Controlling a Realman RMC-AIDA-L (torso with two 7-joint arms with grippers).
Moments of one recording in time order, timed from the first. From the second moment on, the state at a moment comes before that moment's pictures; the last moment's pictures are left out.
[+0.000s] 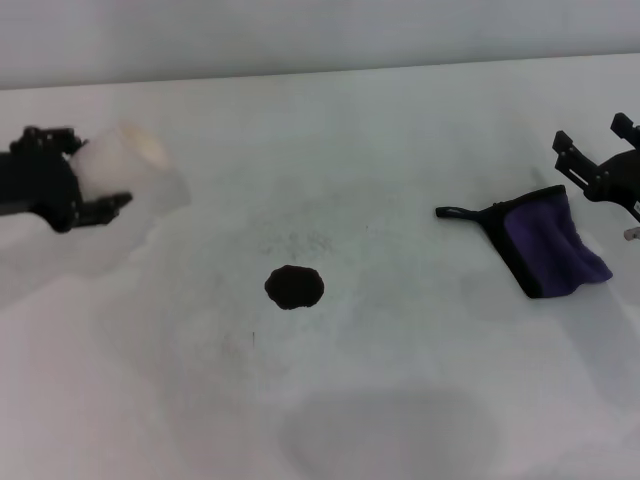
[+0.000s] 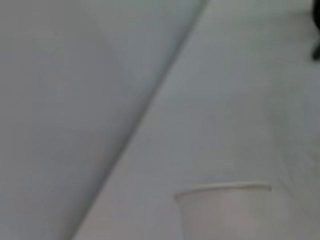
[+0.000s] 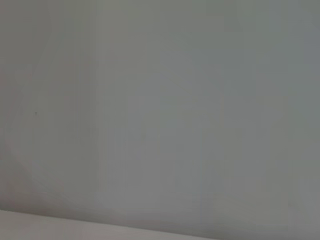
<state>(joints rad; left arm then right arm) -0.48 -2.08 1.05 1.03 -0.96 -1.12 1.84 0.35 2.02 1.81 0.10 -0.35 1.11 -2.73</state>
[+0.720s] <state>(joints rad) -0.39 -2.08 1.13 0.57 -1.92 -1.07 2.42 0.34 2.01 1.81 0.12 -0.35 1.11 -2.75</state>
